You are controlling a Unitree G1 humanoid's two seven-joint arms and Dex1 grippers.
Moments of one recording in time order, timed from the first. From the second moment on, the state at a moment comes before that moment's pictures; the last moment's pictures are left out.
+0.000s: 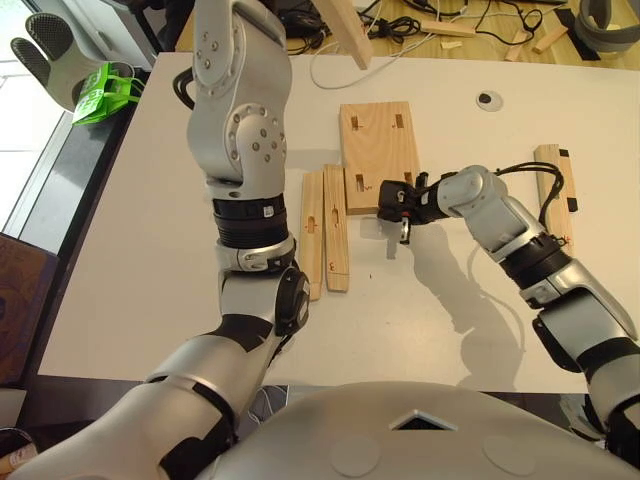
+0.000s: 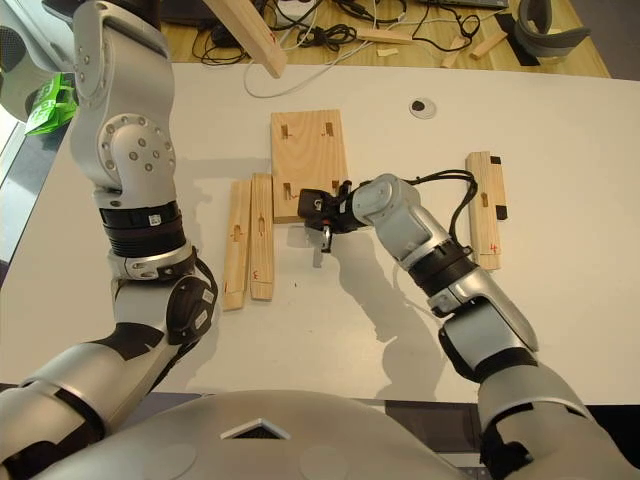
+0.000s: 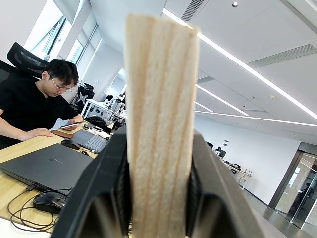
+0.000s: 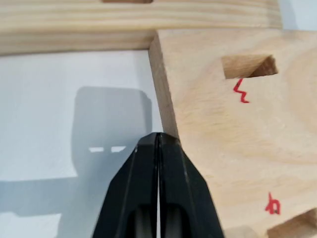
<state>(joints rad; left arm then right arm) -0.81 -0.04 0.18 -0.03 -0.42 0.30 0.17 -0.63 -0.34 0.62 0.39 -0.16 0.36 0.89</state>
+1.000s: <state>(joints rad) -0.79 -0.04 0.16 -0.07 -0.38 0.34 0.17 -0.62 -0.37 0.42 0.56 -0.25 0.22 0.79</state>
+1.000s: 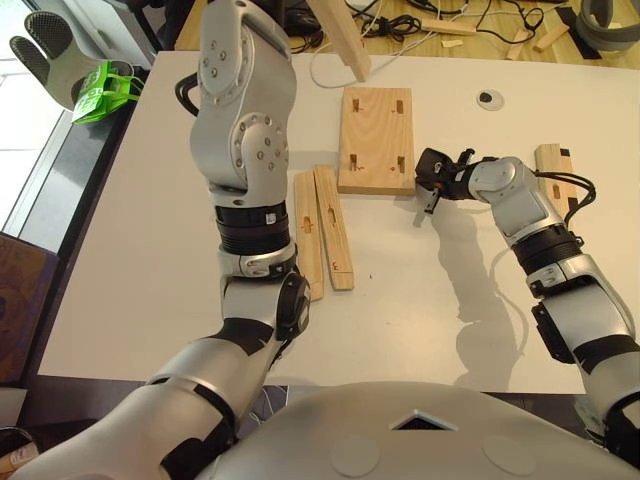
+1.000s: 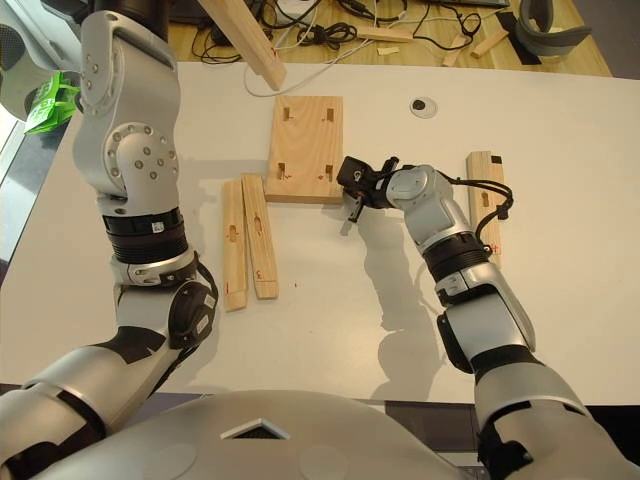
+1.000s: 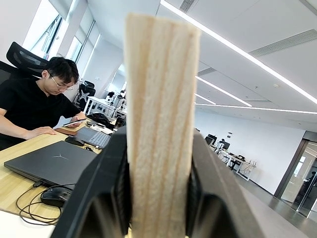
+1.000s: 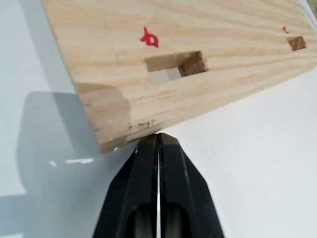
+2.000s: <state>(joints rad) -0.41 -0.07 -0.06 0.15 -0.05 -0.09 0.11 -0.04 -0.80 0.11 -0.71 0.38 0.90 1.10</state>
